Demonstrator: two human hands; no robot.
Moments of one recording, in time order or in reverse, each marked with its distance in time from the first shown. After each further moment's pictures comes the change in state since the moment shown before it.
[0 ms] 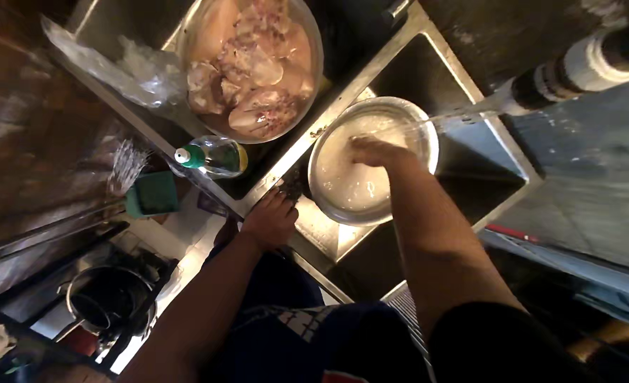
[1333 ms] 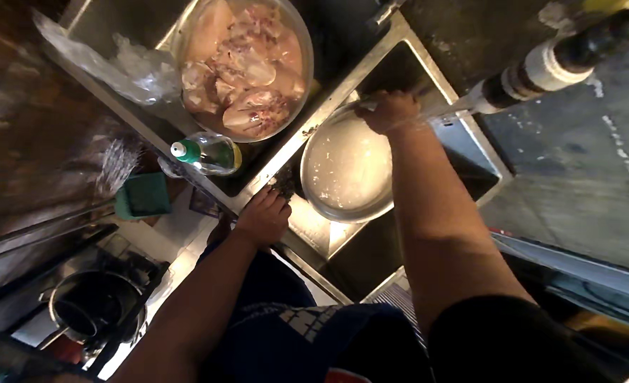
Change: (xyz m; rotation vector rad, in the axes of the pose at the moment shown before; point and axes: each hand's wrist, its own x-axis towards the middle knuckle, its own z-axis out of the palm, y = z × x) left_hand -0.001 0.001 0.000 0.041 0.021 -0.015; right_hand -0.030 -0.042 -0.081 -0.043 0.470 0.238
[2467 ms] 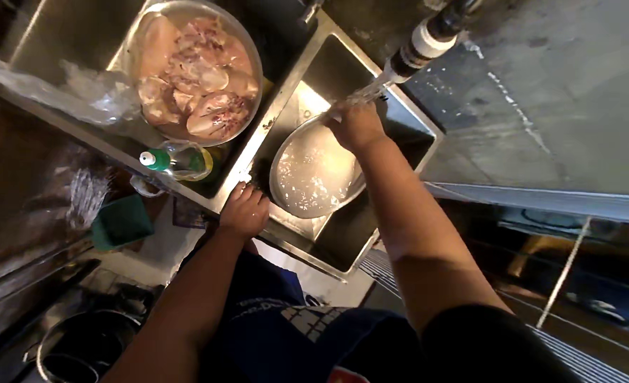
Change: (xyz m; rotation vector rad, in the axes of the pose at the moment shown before) left_hand 0.000 0.000 -0.002 0.010 -0.017 0.009; right_hand -0.099 0.001 -0.009 -0.005 0.096 -0.054
